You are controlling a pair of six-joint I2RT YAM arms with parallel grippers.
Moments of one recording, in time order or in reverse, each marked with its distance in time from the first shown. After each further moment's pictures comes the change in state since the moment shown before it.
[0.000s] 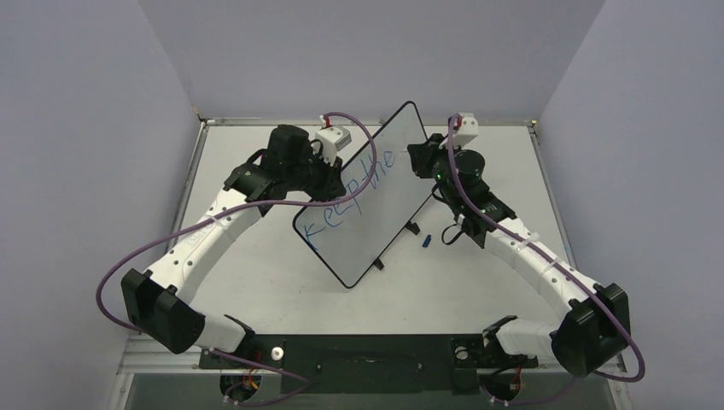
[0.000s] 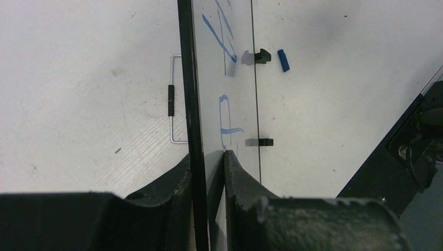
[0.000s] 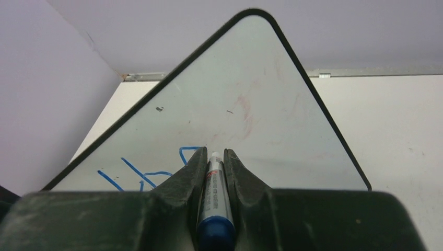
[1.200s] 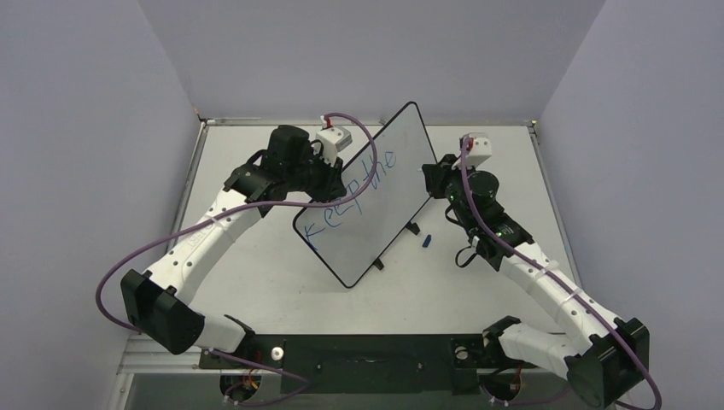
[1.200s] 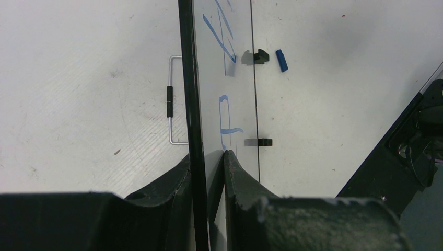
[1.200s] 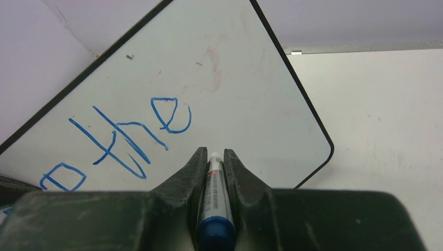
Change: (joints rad) left arm -0.006 -0.005 -0.004 0.004 0.003 0.003; right arm 0.000 -0.212 -0.127 -0.109 0.047 -0.047
